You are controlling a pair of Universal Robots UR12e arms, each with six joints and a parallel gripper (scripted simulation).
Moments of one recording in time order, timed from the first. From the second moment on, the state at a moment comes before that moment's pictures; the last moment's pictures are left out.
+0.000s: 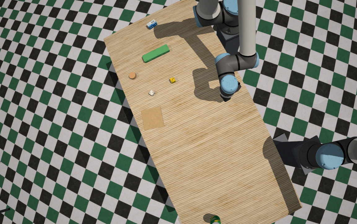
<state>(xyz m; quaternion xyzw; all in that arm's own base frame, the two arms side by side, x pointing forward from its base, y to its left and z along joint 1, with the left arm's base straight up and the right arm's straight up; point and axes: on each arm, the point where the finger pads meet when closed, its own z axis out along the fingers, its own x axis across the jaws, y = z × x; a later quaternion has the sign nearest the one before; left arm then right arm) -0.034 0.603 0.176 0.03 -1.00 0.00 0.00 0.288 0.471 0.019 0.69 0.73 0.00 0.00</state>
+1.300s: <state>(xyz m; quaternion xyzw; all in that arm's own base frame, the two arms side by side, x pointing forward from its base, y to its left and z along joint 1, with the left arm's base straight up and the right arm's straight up) -0.034 0.603 0.176 0.03 -1.00 0.00 0.00 0.288 0.471 0.037 0.69 0.73 0.00 0.00</state>
